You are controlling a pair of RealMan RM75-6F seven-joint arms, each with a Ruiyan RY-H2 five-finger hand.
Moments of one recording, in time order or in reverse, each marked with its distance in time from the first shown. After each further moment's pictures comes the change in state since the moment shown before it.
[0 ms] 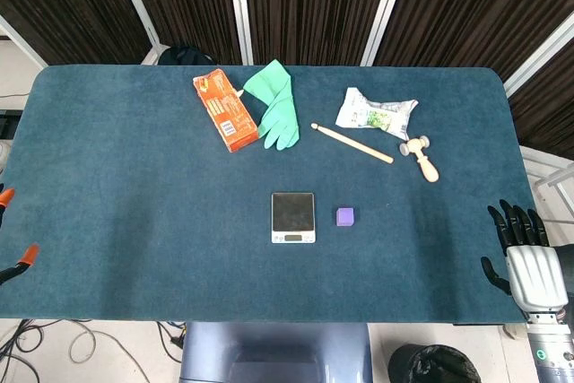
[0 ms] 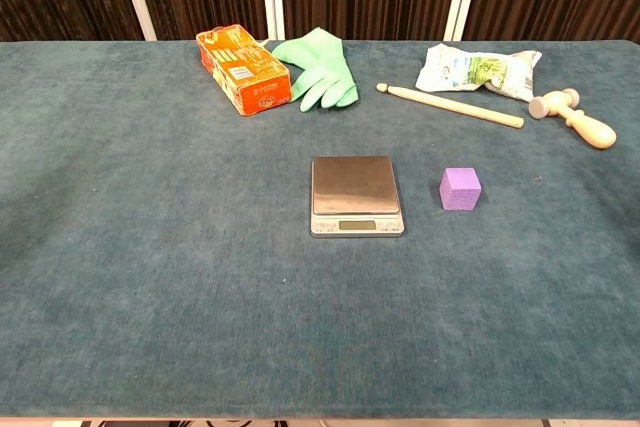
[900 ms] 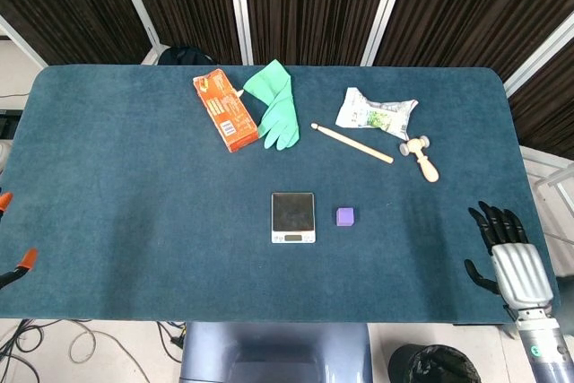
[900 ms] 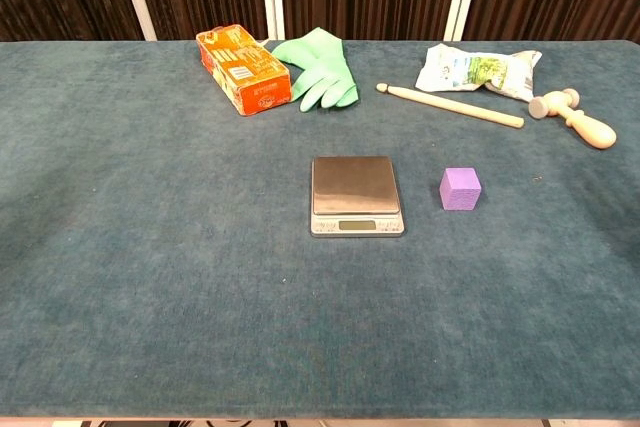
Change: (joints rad) left arm 0.019 -0.008 0.006 -0.013 0.016 0.031 0.028; right arm 0.060 0.038 -0.012 -0.027 -0.033 -0.105 0.130
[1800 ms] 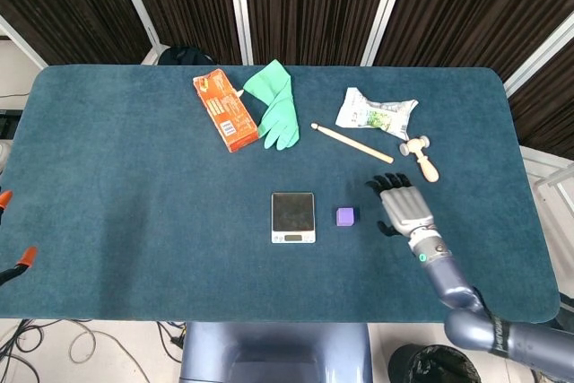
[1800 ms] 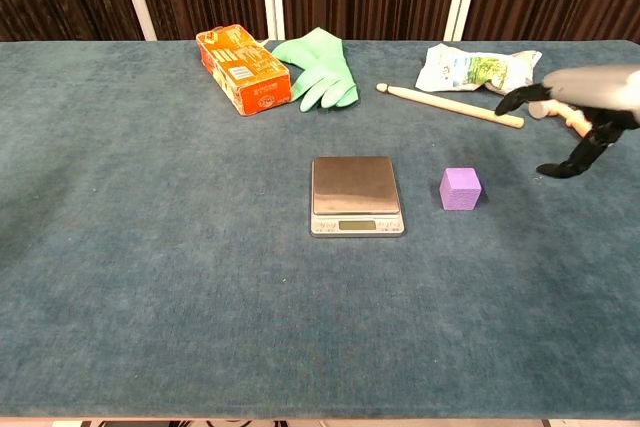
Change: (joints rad) left arm -0.012 -0.009 -0.009 0.015 -0.049 -0.051 0.003; right arm 0.562 -0.205 0.139 -0.058 0.798 -0.536 -0.595
